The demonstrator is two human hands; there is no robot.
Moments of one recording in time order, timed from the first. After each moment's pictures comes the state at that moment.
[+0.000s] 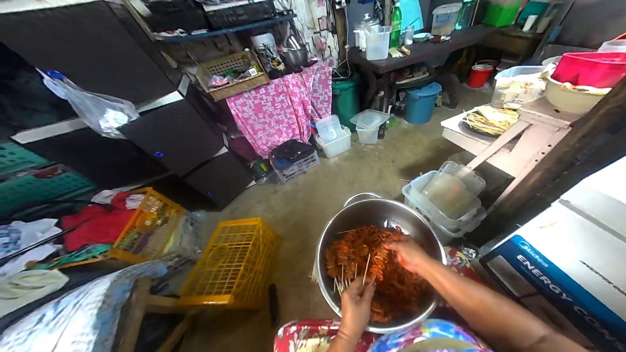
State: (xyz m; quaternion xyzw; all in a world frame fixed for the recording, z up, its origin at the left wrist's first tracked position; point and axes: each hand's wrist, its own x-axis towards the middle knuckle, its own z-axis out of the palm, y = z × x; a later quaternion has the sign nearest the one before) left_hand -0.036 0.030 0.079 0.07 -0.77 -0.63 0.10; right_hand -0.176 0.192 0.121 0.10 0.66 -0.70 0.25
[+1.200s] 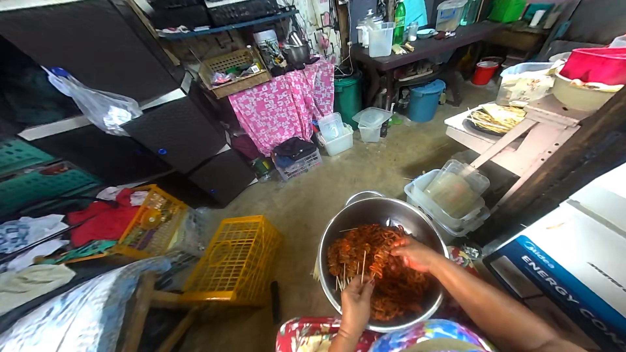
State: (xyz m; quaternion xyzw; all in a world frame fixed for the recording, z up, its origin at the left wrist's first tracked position) left_hand -0.035 0.028 0.079 0.08 -0.75 -0.64 0.12; right_hand -0.183 0.217 0.110 -0.04 0.64 -0.67 0.38
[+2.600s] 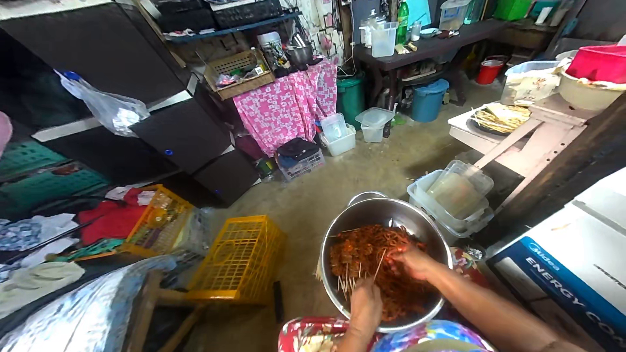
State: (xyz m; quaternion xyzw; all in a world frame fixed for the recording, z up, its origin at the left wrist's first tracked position) left_hand -0.044 0.044 0.111 0.14 -0.91 -0.38 -0.09; right_hand -0.176 0.206 0.079 0.07 0.63 -0.67 0.38
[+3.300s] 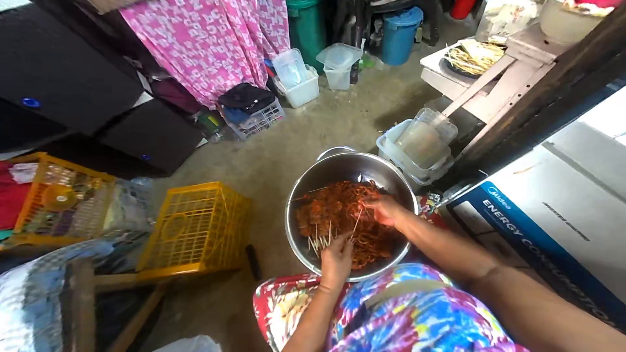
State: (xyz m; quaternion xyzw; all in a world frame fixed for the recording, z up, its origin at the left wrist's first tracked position) left_hand -0.037 0.042 0.081 0.07 -0.84 -0.53 0.04; right_hand -0.181 0.209 0.087 0.11 0.51 -0.78 0.33
